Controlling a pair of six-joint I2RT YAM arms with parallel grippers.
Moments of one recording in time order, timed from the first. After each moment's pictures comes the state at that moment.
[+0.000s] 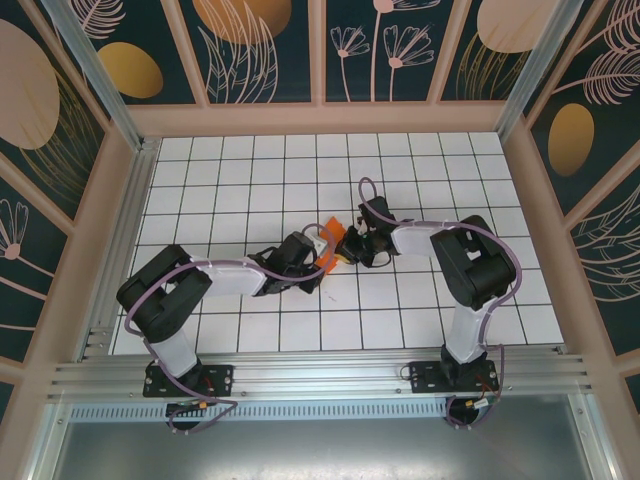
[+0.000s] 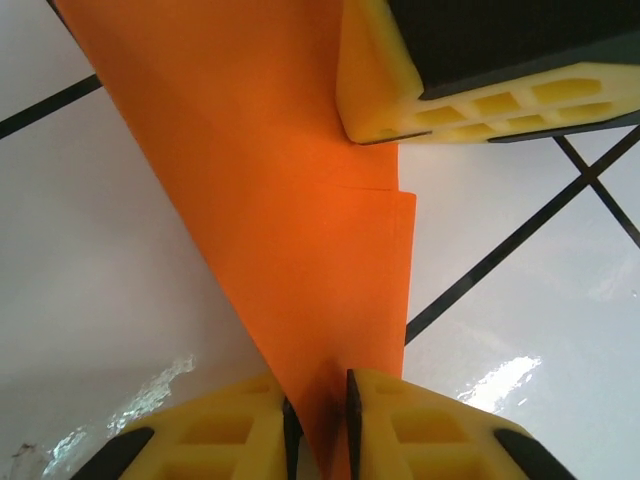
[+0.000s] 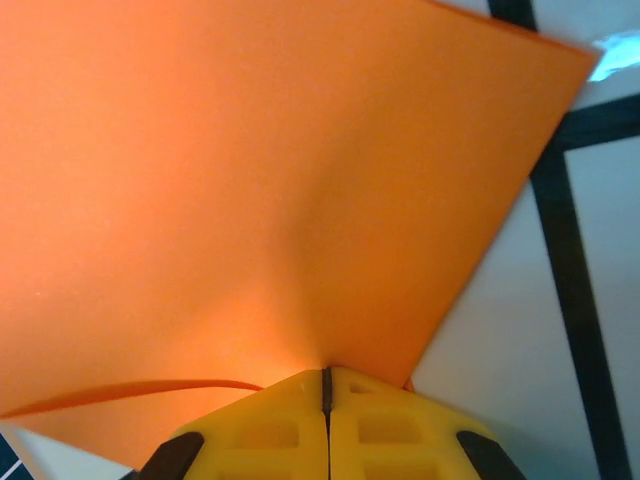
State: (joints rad) left arm -0.81 1.73 0.76 0.09 0.06 -0.28; right arm 0.51 1.86 0.94 -0.11 -0.52 1.01
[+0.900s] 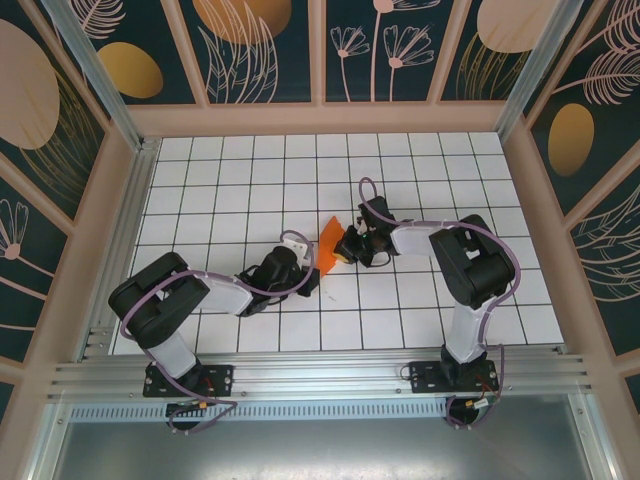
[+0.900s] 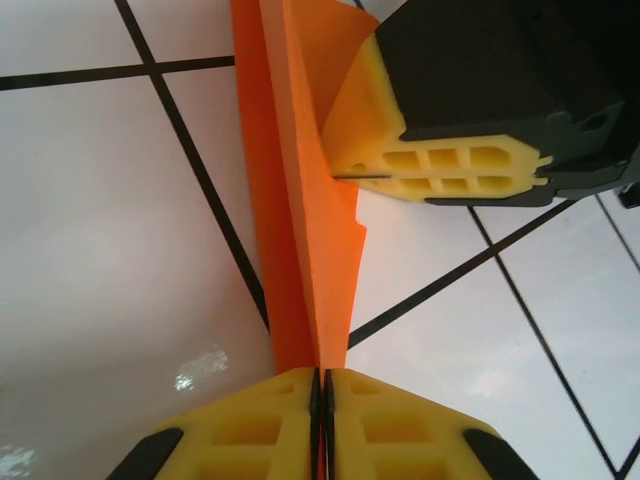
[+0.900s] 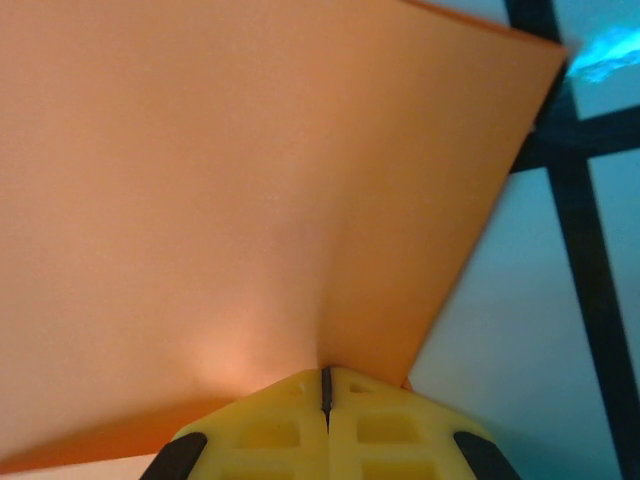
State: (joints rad) left arm -0.82 1.68 0.52 0.51 0.08 -0.55; right arm 0.51 1.87 0.94 -0.08 -0.53 1.04
